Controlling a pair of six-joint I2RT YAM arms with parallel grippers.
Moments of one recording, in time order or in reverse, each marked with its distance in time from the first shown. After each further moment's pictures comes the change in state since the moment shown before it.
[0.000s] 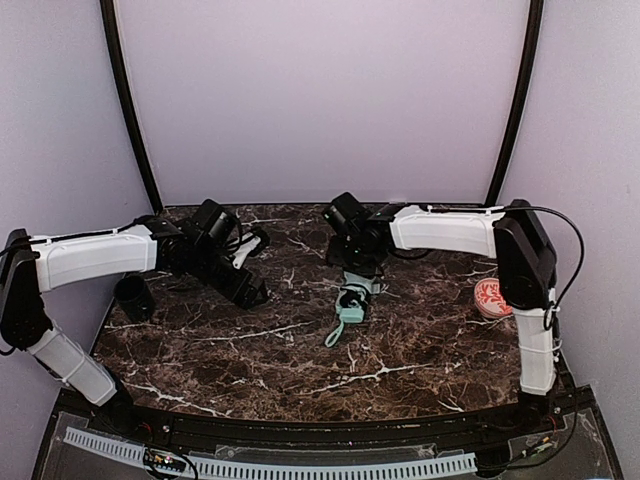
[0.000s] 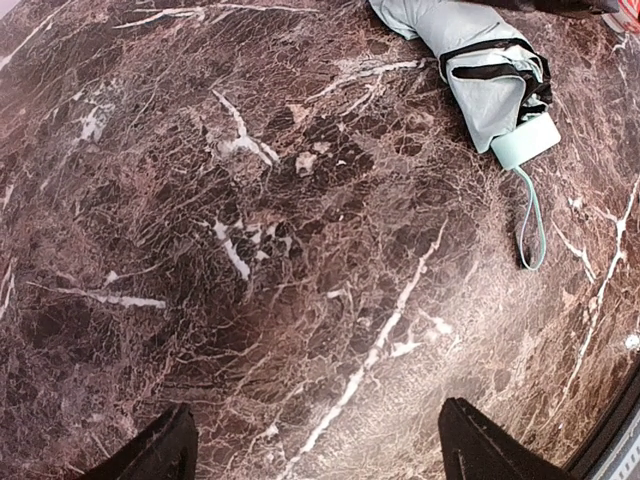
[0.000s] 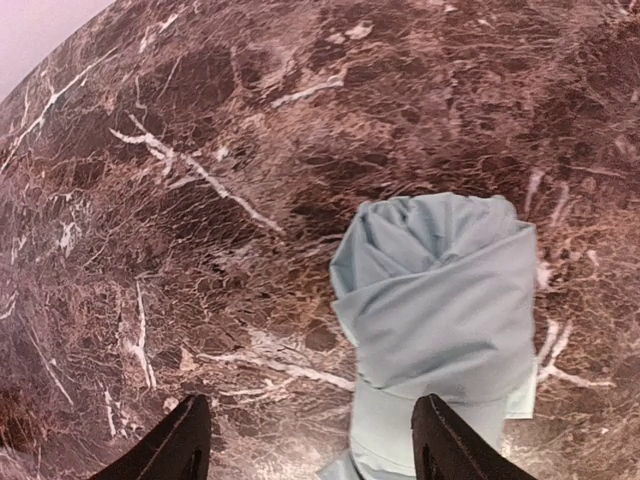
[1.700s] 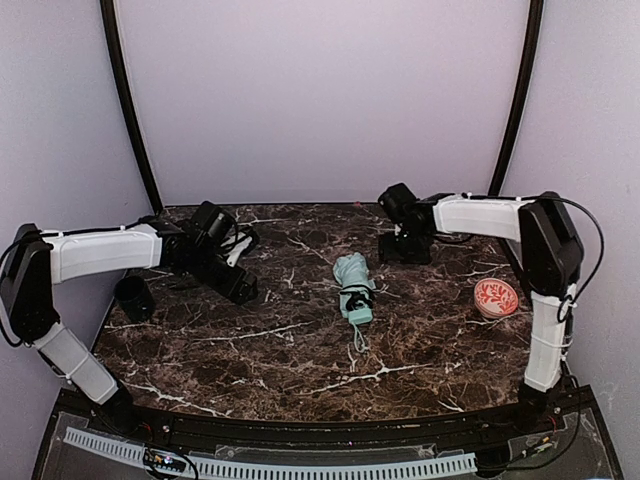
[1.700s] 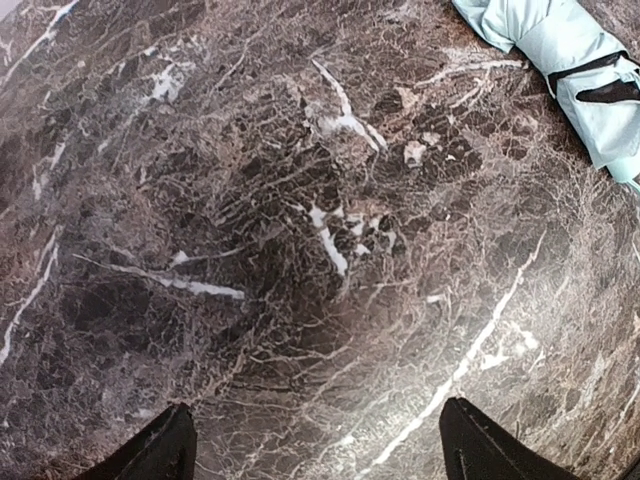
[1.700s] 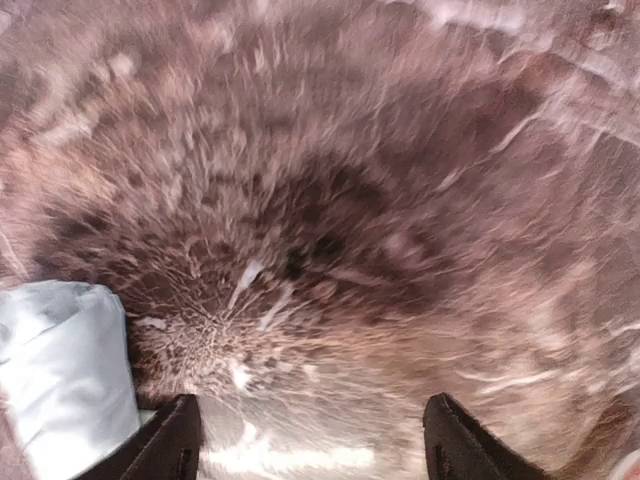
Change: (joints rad) left arm 0.071 0.058 -0.005 0.016 -0.080 0.008; right arm -0.247 -0.047 -0.112 -0.069 -0.026 -0.415
